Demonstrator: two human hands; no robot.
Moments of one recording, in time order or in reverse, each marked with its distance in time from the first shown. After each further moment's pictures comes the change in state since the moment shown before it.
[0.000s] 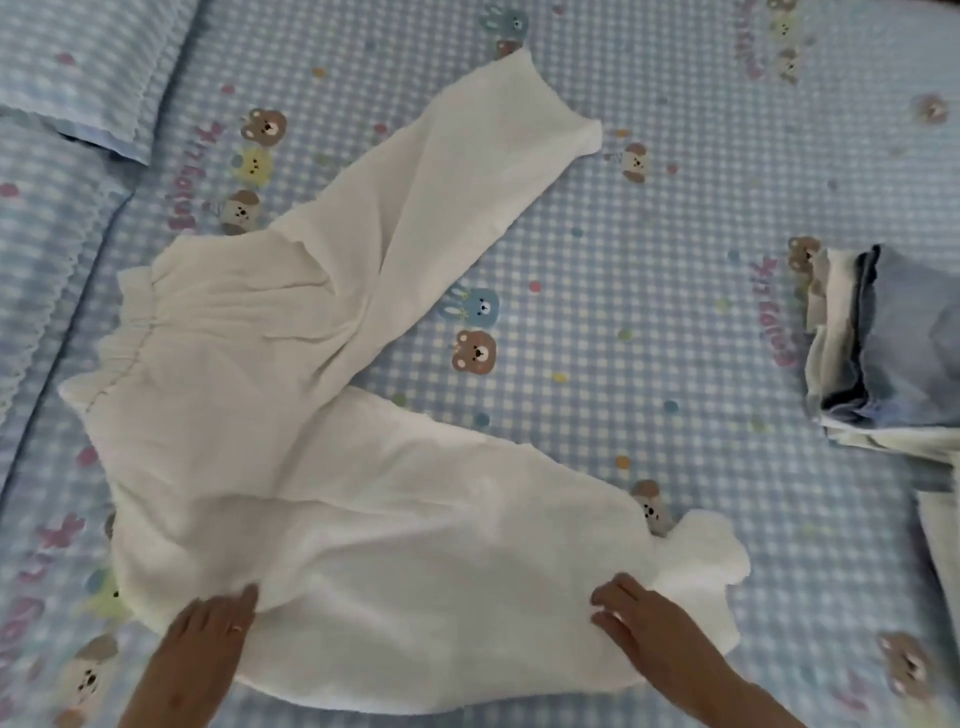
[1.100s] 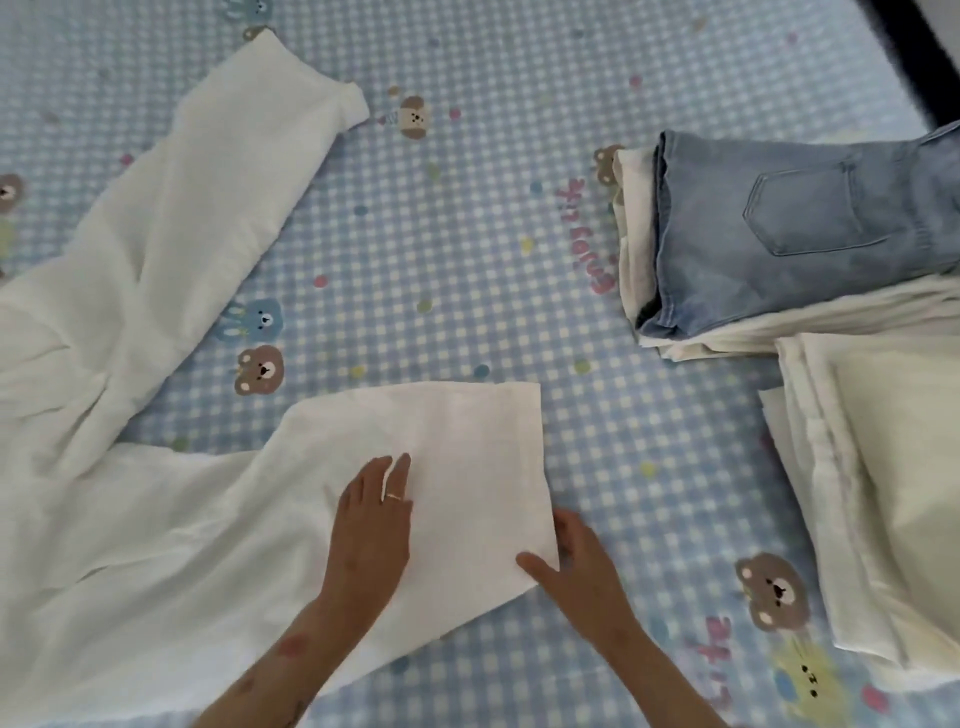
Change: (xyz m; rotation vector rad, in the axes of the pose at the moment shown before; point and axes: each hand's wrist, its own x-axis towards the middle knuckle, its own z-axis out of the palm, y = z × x) left_hand 0.183 0.357 -0.004 -0.175 0.106 0.100; right_hand -0.030 0.154 0.017 1.037 0.189 0.574
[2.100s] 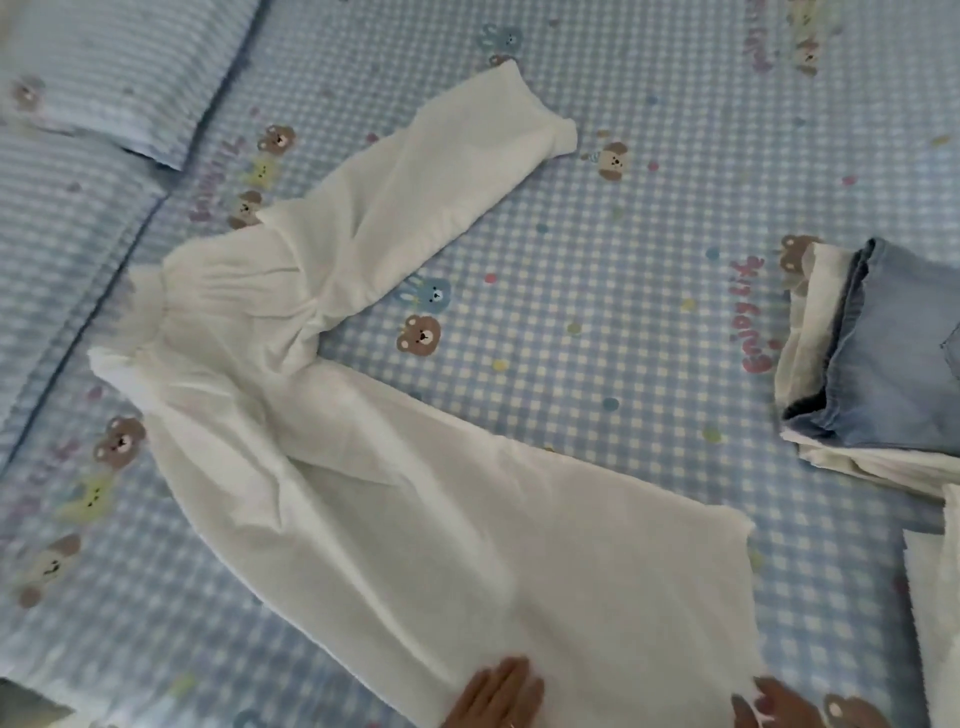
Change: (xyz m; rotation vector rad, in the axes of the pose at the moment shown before) left_hand -0.171 0.061 0.029 -0.037 -0.375 0.175; right_hand -0.043 0.045 -0.076 -0.325 0.354 0.027
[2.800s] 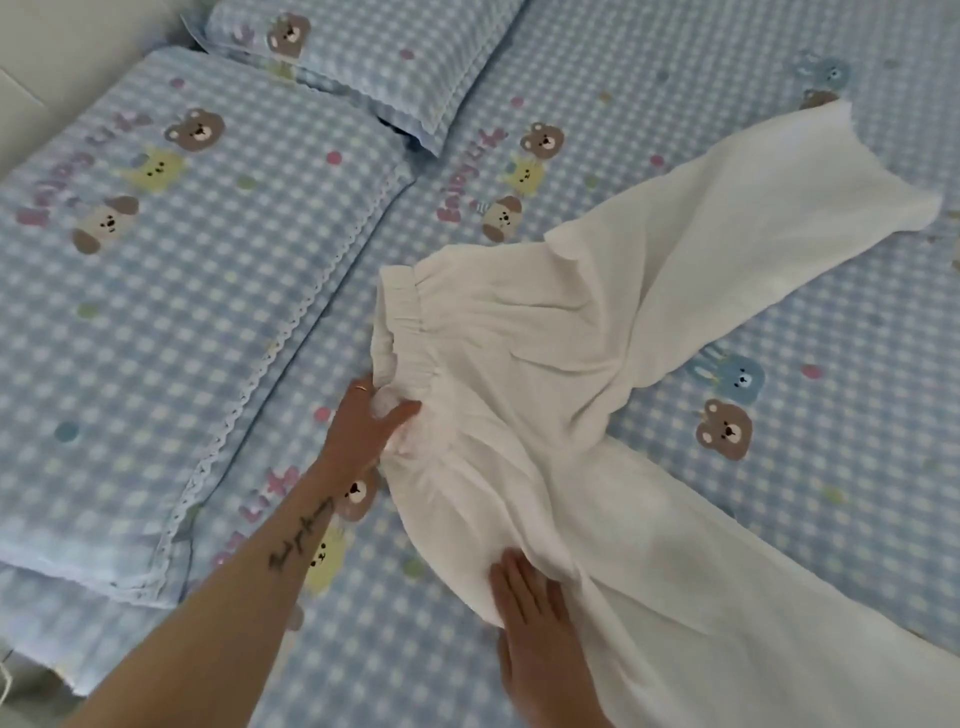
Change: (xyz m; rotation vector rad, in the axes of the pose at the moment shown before) left_hand -0.064 -0.556 -0.152 -1.026 0.643 -0.918; right_hand -0.176 -0.341 0.402 -0.661 -0.373 -1.133
